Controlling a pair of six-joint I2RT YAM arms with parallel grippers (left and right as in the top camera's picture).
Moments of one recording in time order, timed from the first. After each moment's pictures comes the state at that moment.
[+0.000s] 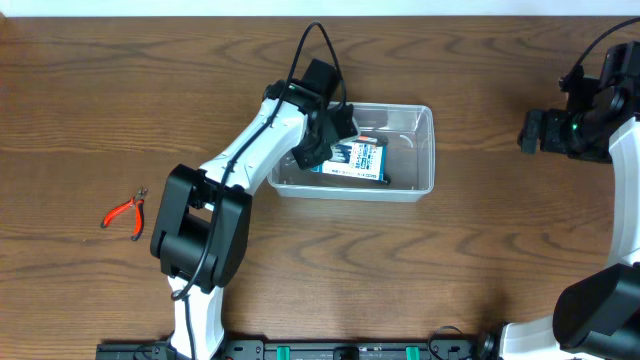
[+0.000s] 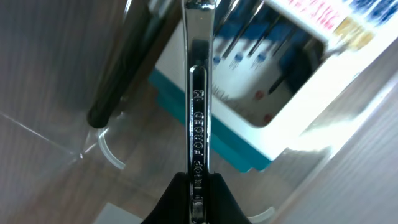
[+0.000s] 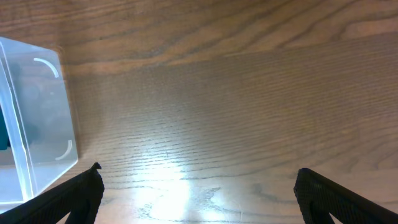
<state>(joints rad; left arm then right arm) -0.45 2.07 1.61 -0.94 0.02 0.73 -0.29 1.66 1.55 -1.18 -0.08 -0.10</state>
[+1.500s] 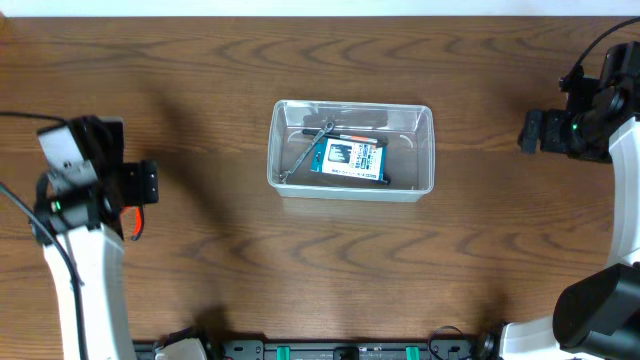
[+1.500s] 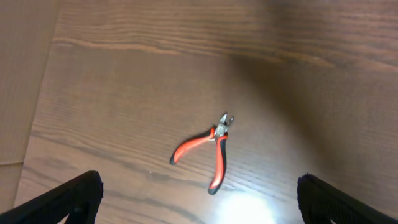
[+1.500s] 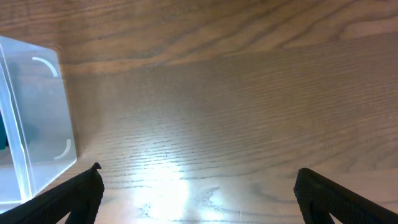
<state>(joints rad) 0.34 1.19 1.05 -0.80 -0.14 0.30 -0.29 1.66 1.55 -1.18 -0.08 -0.11</state>
